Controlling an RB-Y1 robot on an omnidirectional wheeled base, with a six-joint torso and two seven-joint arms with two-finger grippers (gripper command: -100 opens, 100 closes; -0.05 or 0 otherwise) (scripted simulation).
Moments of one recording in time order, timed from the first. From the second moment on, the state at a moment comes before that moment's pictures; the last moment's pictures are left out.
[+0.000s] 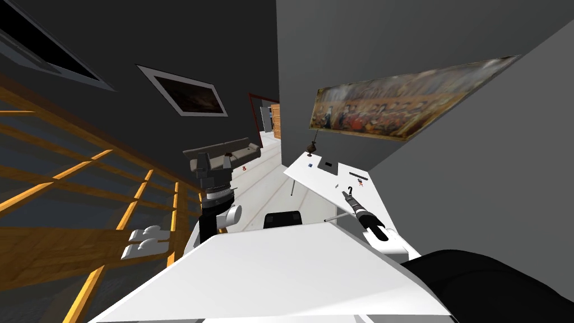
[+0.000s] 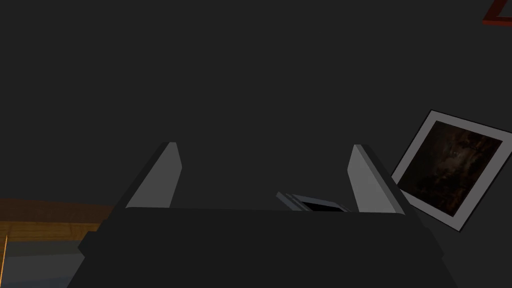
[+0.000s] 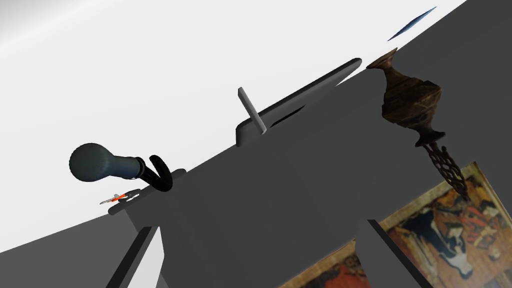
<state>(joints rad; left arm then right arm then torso) 0.46 -0.01 0.02 -2.28 -0.08 -0.62 0.03 0.67 -0.57 -0.26 -1.59 0.20 -0.04 0.05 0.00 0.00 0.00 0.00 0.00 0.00</state>
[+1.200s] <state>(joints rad) 0.46 -0.01 0.02 -2.28 -0.08 -0.62 0.03 0.60 -0.71 -0.24 -1.54 0.14 -0.05 0.12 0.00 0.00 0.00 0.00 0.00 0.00</state>
